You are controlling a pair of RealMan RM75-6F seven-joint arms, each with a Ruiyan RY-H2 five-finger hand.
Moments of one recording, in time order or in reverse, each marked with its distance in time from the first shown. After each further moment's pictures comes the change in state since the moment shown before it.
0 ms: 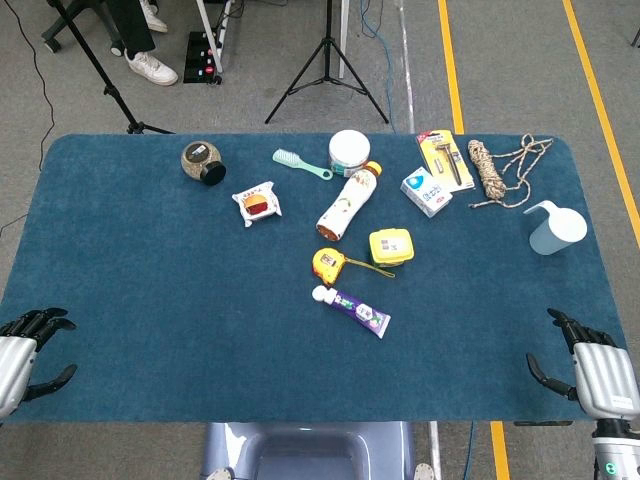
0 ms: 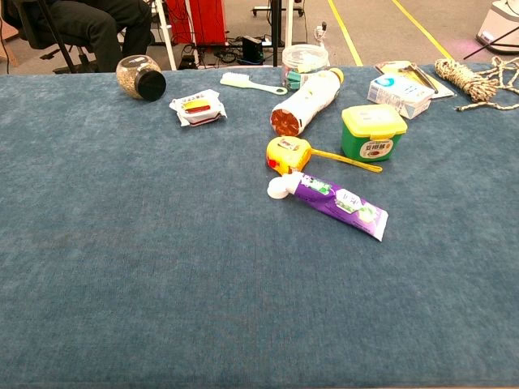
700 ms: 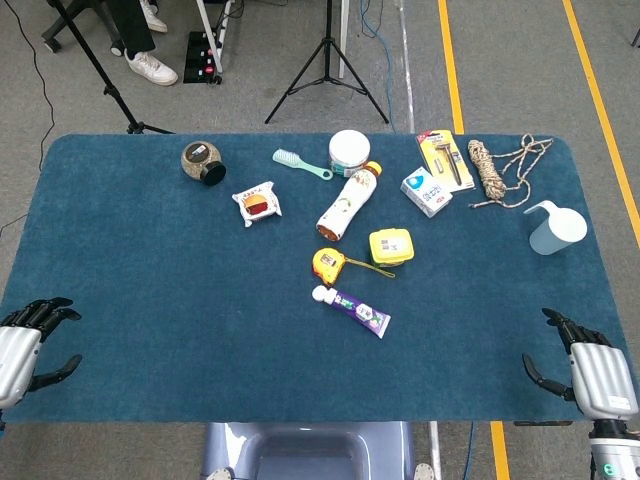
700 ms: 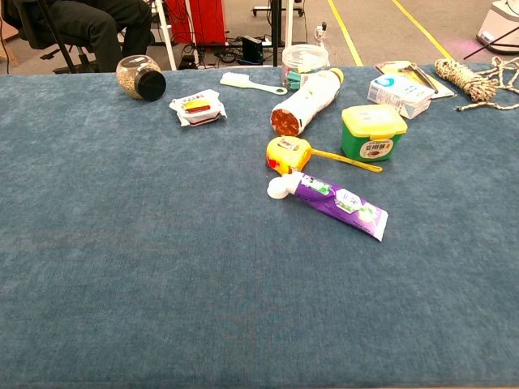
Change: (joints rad) left arm -0.024 -0.004 -0.030 -0.005 0.007 0.005 -0.004; right arm -0.001 0.004 0.001 -0.022 -0.025 0.005 0.046
